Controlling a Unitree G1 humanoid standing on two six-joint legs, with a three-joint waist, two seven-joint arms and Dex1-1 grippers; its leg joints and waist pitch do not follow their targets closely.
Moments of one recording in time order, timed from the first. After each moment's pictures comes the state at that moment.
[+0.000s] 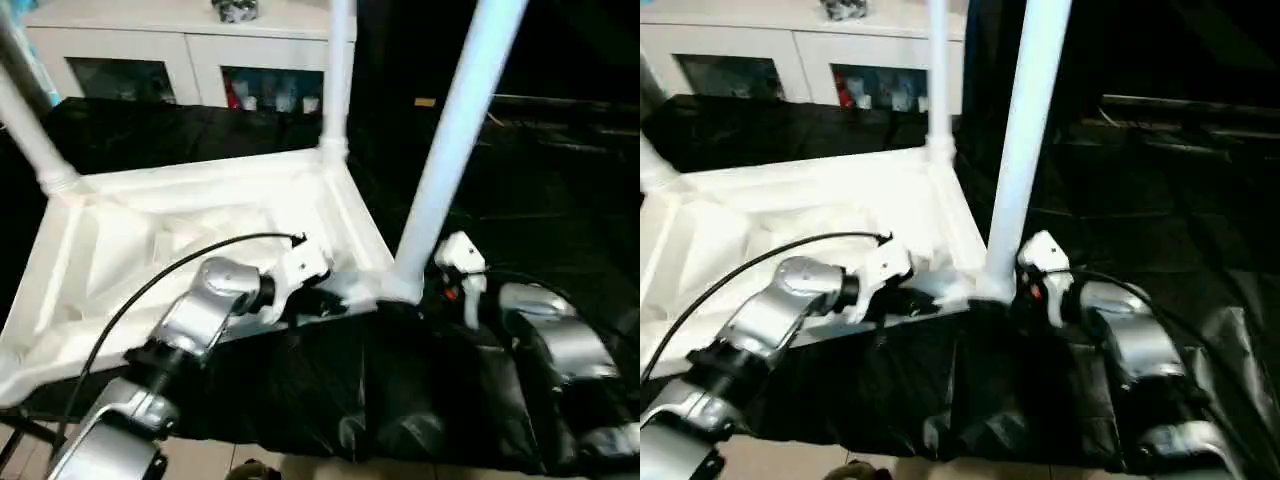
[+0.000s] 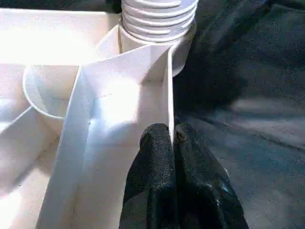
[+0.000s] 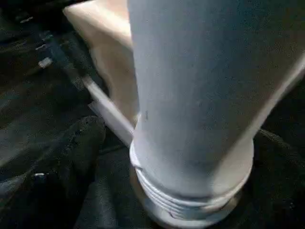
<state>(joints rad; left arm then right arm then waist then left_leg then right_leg) -0.55 0.31 -0.34 0.42 0.00 0.27 -1.15 -0.38 -0.46 0.14 0.40 0.19 0.17 1.12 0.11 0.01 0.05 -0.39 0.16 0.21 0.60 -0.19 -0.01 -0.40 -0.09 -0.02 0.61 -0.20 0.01</state>
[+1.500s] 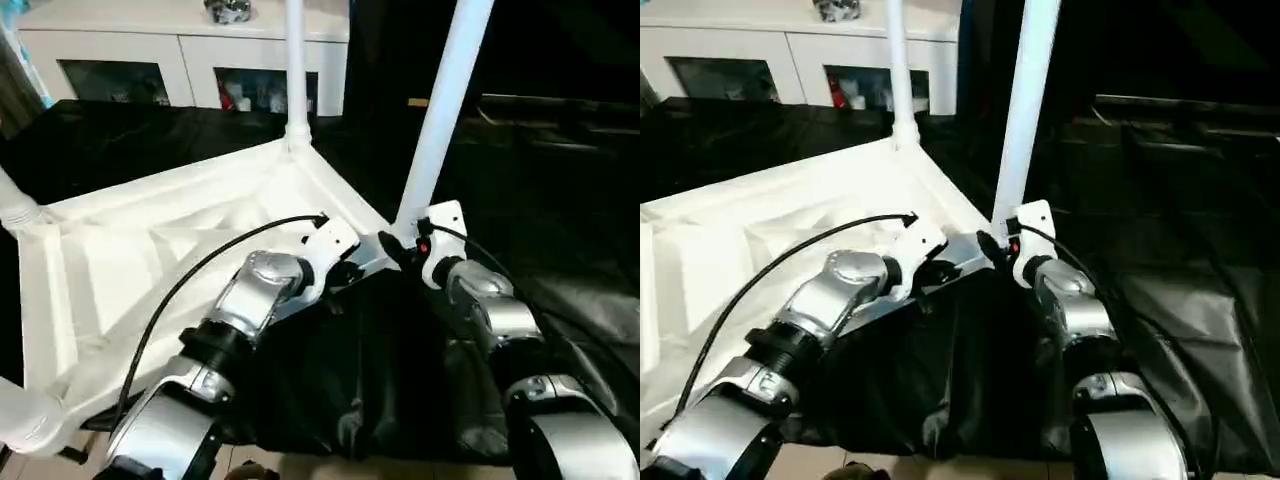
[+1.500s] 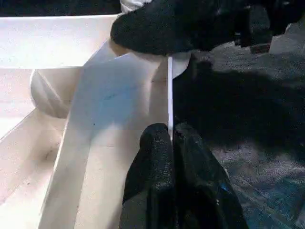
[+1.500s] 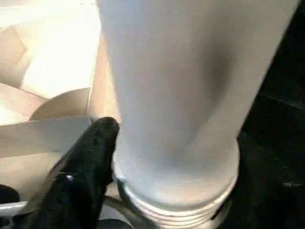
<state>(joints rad) -0.69 0.07 -0.28 0.64 0.09 0.34 -0.70 -0.63 -0.15 -0.03 0.85 0.11 0.05 0.42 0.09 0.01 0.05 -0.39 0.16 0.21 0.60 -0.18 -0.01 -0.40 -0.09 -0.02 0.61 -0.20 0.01</state>
